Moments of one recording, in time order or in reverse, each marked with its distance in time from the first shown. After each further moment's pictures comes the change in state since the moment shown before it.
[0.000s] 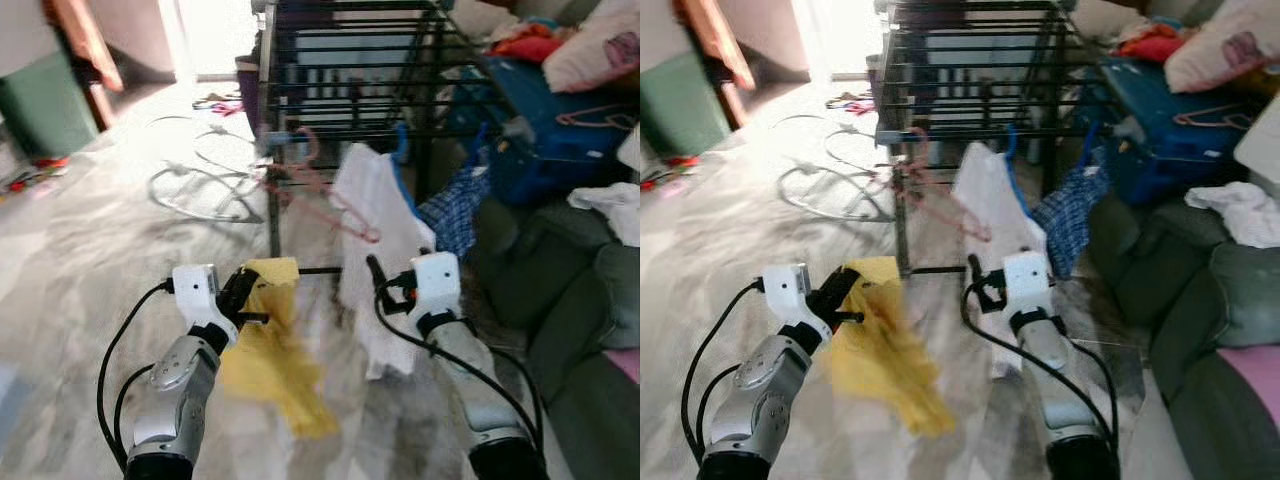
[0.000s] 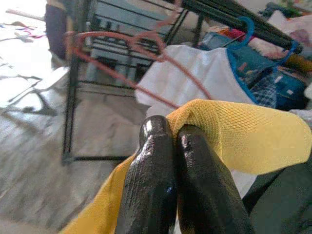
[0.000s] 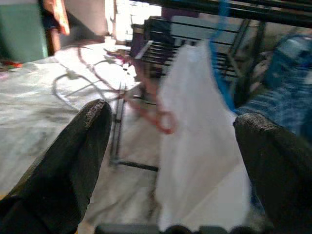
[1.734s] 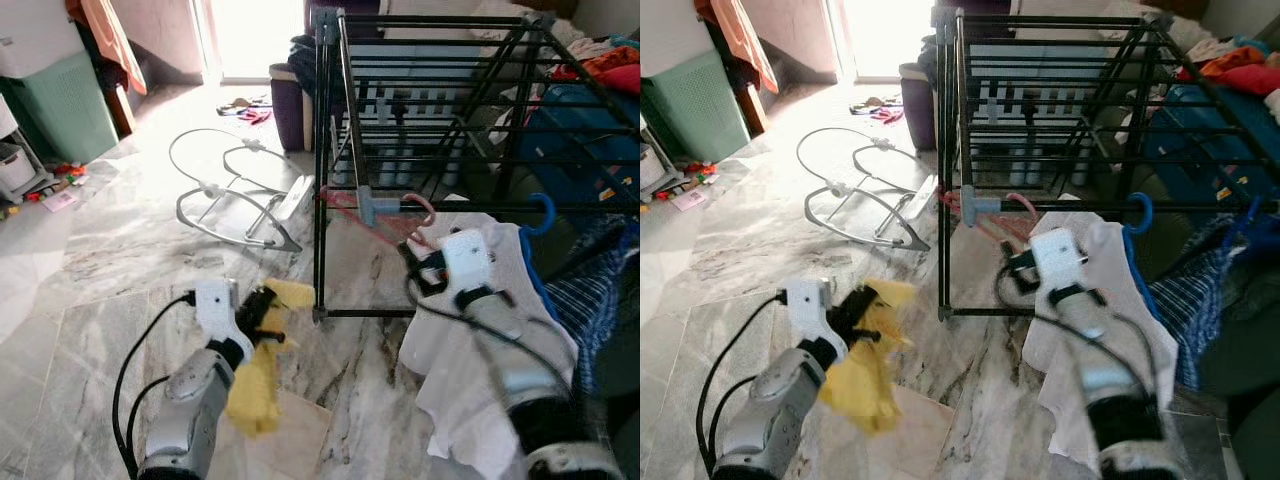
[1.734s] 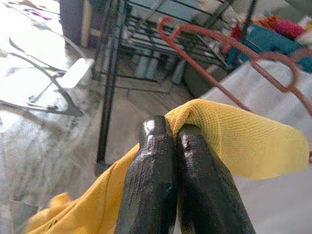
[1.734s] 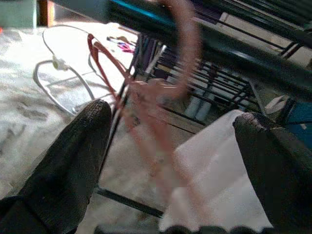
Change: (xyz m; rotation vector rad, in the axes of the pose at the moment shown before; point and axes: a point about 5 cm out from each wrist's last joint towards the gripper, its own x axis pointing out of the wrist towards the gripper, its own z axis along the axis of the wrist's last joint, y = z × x) left arm -0.011 -0.010 -0.025 0.008 0.131 -0.041; right arm 0.018 -0.063 0.011 -0.206 0.067 -0.001
